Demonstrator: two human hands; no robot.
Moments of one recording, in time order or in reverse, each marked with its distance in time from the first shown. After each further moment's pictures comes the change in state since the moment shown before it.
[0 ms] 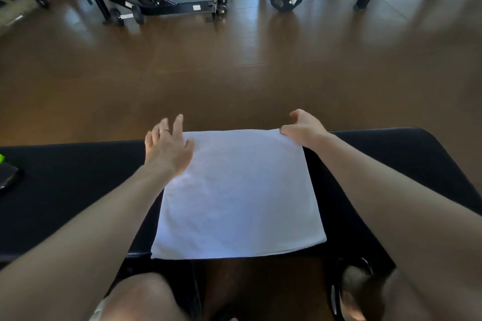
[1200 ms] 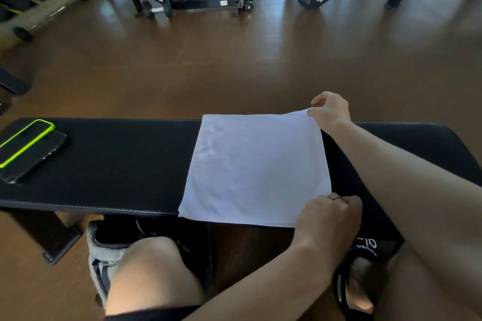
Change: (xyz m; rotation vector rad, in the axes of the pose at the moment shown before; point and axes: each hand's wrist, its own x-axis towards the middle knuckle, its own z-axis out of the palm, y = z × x) left_hand -0.228 0.183 0.022 0.155 -0.045 0.844; right_hand -0.005 0.002 -0.005 0.139 0.278 -0.089
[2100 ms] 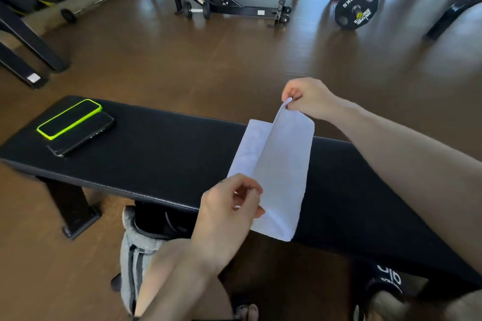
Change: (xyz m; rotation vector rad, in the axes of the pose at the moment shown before) left_hand -0.152 -0.137 -0.046 -1.143 0.562 -0.819; right_hand -0.025 -0.147 0.057 -0.195 -0.404 -0.656
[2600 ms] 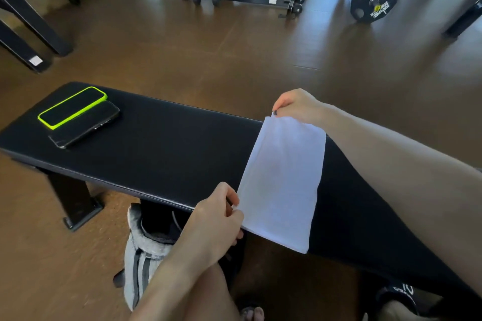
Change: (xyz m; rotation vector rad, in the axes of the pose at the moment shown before) left_hand 0.024 -0.041 -0.038 0.233 -0.151 -0.282; right_hand 0.041 -0.006 0.066 0.122 -0.210 0.158
